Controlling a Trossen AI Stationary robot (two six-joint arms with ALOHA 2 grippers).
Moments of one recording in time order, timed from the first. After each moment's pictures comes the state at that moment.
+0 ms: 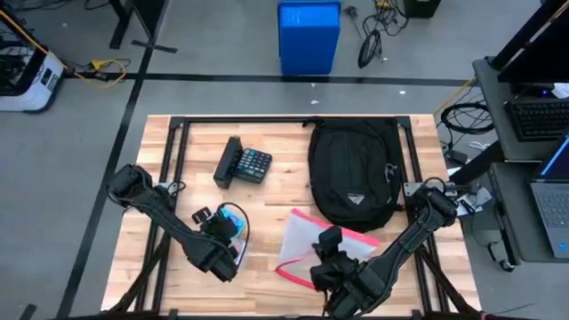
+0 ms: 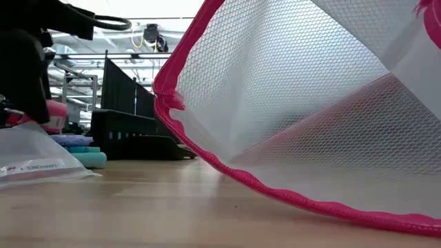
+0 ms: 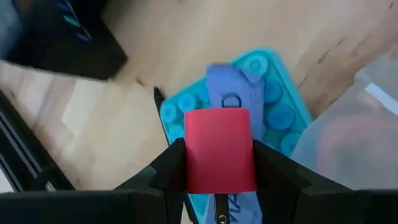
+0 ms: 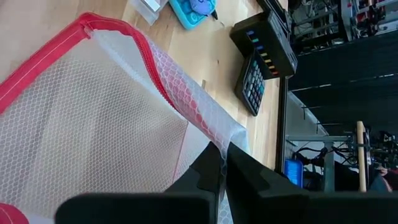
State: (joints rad) left arm -0.68 1.75 1.15 -1.27 -0.45 -1.27; right arm 0.75 2.03 1.93 -1.38 0.88 0.33
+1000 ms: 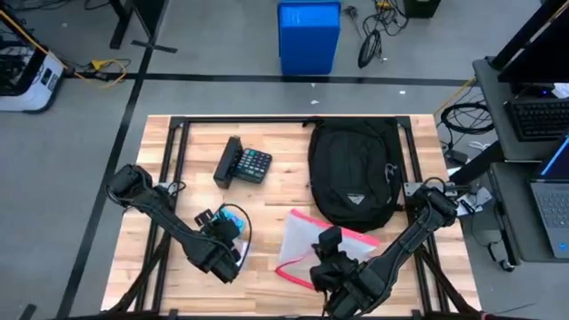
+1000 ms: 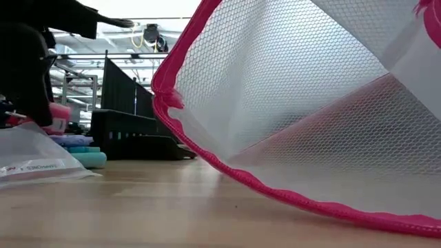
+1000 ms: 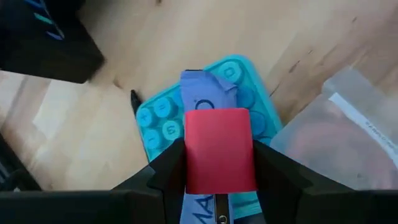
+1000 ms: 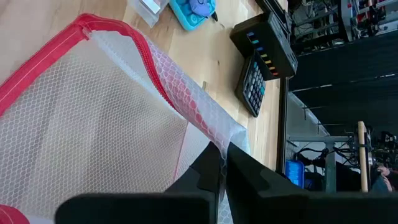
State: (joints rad) left arm -0.68 1.75 1.15 -1.18 -0.43 -1.28; right arm 0.75 2.03 1.93 -1.37 0.88 0.33
